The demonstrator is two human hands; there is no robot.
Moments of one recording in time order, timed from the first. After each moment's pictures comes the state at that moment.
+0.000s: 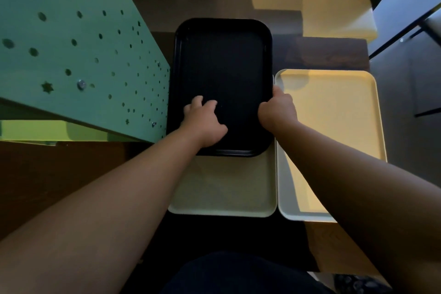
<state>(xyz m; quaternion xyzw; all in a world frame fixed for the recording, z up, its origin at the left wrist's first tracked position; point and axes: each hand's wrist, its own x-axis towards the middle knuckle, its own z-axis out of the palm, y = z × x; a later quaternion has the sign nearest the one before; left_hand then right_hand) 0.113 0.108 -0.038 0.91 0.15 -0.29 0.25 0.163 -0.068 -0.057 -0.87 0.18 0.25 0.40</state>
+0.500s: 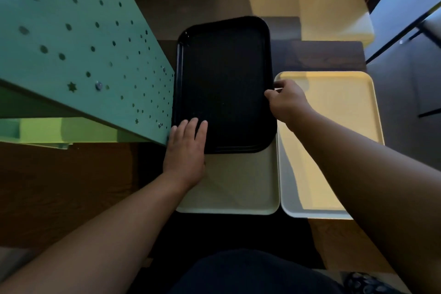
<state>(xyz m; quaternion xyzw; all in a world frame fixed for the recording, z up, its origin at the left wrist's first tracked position) 0.028 0.135 -0.060 0.99 0.01 -0.14 0.00 0.175 -0.085 -0.034 -0.84 0.18 0.24 0.46</state>
